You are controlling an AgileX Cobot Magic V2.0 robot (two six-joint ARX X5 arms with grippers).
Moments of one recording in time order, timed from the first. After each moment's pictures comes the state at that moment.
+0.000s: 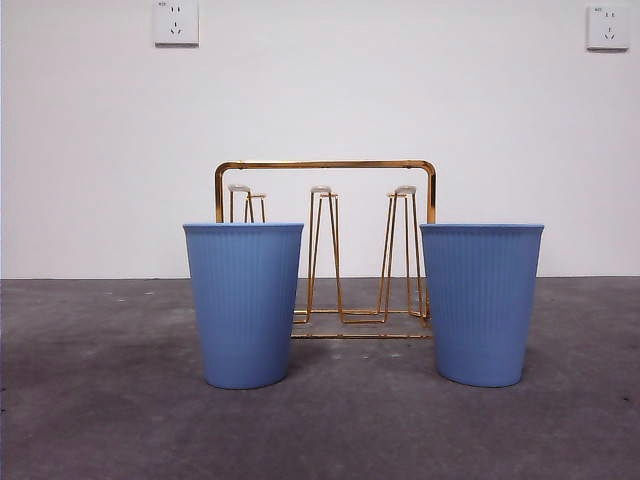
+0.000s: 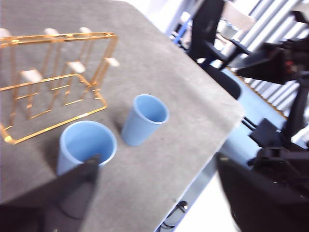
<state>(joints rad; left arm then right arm) -0.08 0.68 0.98 -0.85 0.87 -0.06 0.12 0.88 1.15 -1.07 -0.32 -0.09</state>
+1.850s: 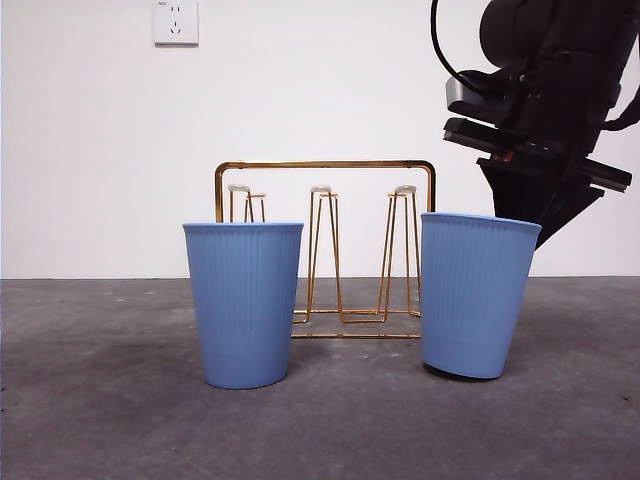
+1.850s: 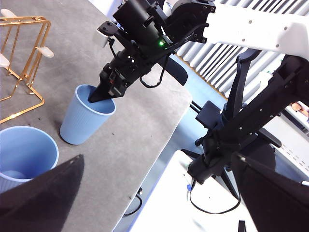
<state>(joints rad) -0.19 0.77 0.99 -0.76 1.00 -0.12 0.37 1.61 1.19 -0.82 -0.16 -0.02</state>
